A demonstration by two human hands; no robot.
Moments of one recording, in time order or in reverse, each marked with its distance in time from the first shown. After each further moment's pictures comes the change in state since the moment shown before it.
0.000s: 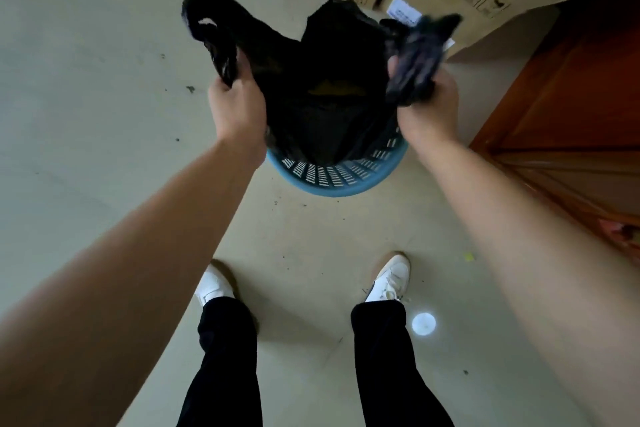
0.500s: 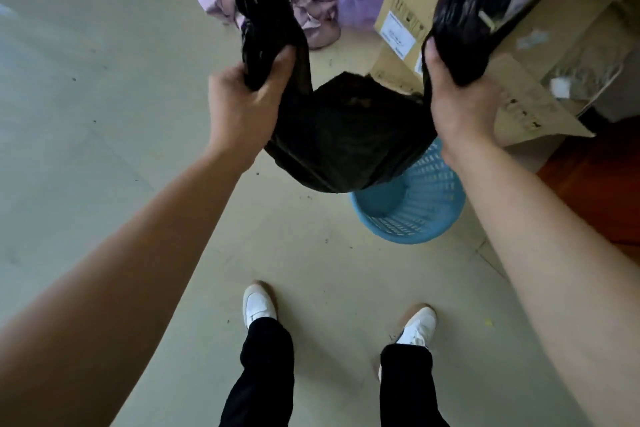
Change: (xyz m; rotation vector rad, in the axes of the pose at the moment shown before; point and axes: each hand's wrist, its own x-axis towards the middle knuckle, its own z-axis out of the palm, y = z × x) left_hand 0.006 0.147 -0.193 0.116 -0.033 0.459; right_hand -0.071 -0.212 0.074 0.302 0.001 -0.102
